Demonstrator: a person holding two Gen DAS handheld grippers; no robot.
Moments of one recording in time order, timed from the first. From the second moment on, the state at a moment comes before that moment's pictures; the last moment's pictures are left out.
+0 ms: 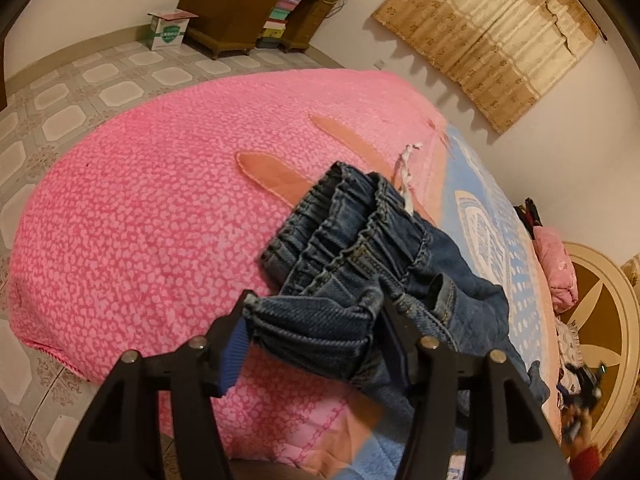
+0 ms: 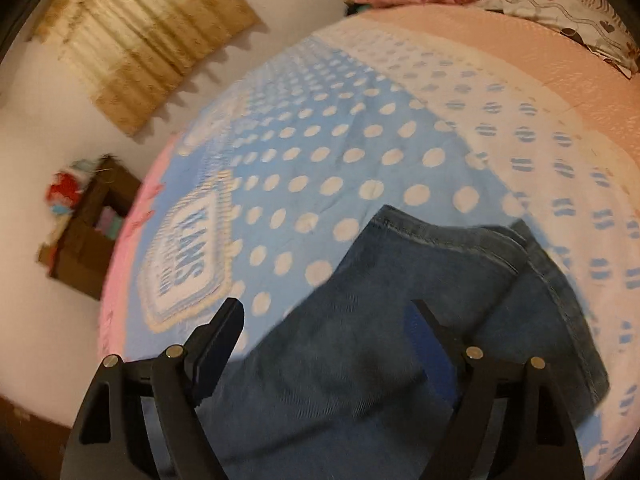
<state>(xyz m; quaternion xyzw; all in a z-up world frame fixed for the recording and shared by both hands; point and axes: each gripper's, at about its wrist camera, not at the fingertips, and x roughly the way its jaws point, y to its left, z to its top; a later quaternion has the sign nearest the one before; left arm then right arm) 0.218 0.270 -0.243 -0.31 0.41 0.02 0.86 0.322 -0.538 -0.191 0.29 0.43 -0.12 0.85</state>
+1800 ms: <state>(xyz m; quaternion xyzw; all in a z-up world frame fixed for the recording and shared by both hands) 0.211 0.258 -0.244 -0.29 0.42 0.04 0.86 0.102 -0.631 -0.300 0.52 0.29 -0.20 0.78</state>
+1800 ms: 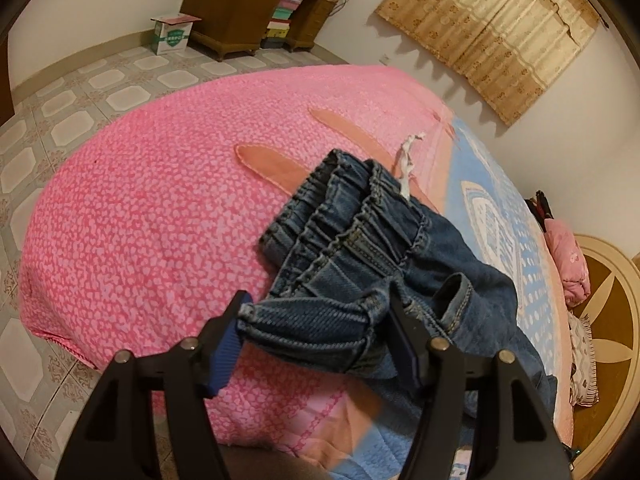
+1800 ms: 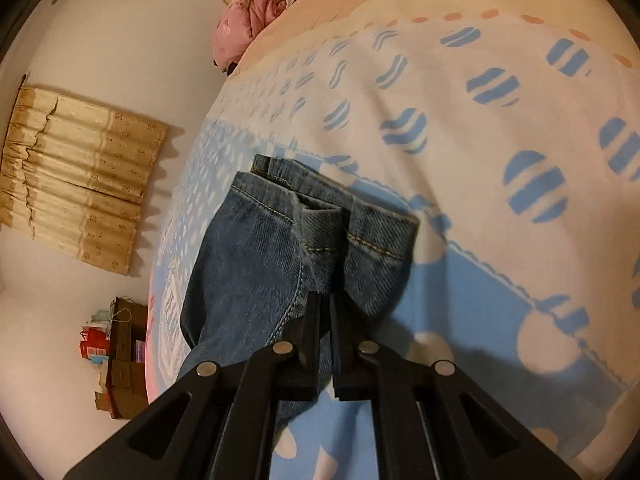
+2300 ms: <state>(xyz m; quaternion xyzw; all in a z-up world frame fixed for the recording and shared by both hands) 0.209 0.256 -0.249 -0.29 0.42 0.04 0.86 0.244 -0.559 -0.219 0.30 0.41 -0.10 0.85</state>
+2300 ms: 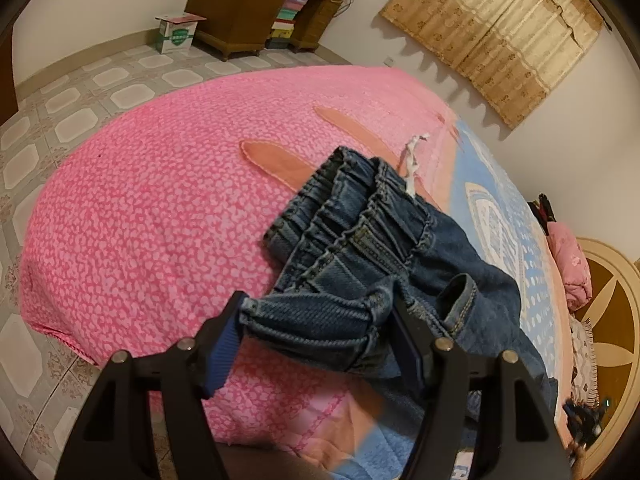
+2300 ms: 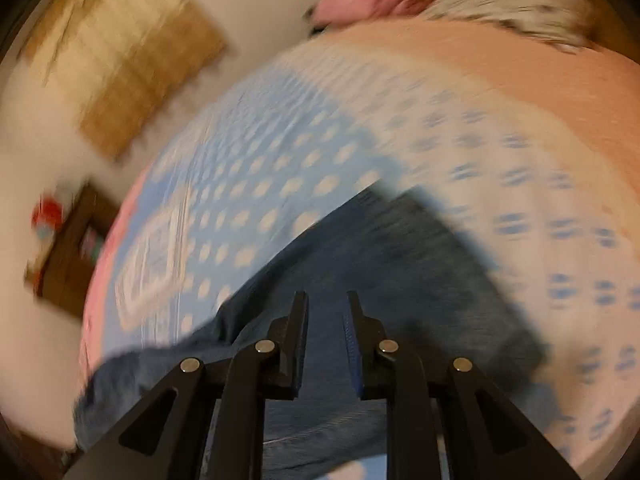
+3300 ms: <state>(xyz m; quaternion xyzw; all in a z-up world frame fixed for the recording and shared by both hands) 0.212 0.255 -0.250 -0.28 0.42 0.07 0.86 0.131 -0.624 -0.282 0.52 0.30 -0.23 0.76</state>
